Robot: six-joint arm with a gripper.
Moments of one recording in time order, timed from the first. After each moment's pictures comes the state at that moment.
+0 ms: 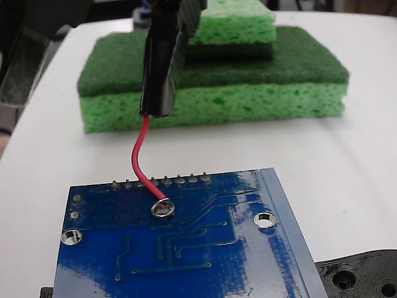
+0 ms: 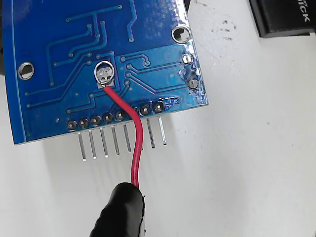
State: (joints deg) arm 11.1 101.8 112.9 51.7 3.3 5.8
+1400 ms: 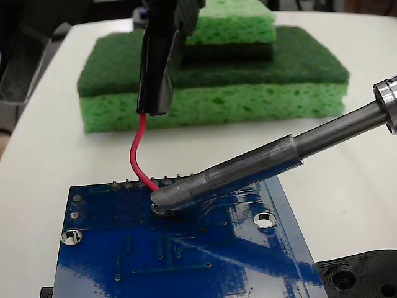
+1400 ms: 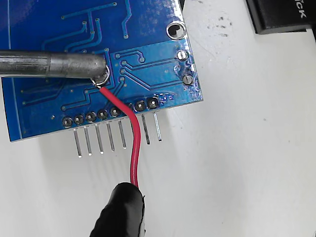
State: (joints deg) arm 11.2 101.8 112.7 52.2 3.6 6.0
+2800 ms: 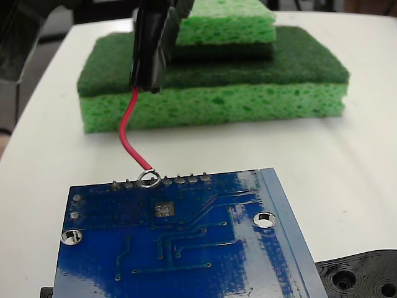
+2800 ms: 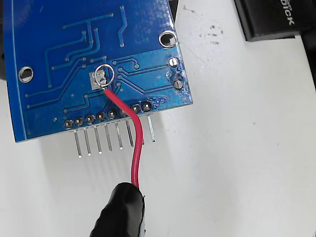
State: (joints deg) arm 10.9 104.5 114.0 52.0 4.2 6.1
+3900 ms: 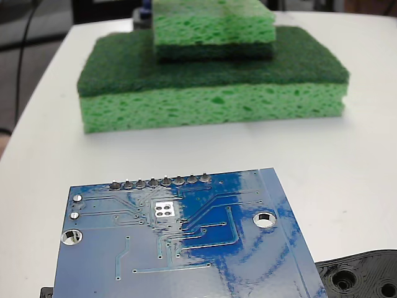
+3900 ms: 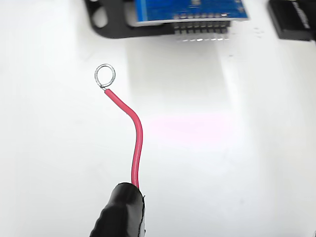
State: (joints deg) arm 5.7 169.4 165.9 43.2 0.0 3.9
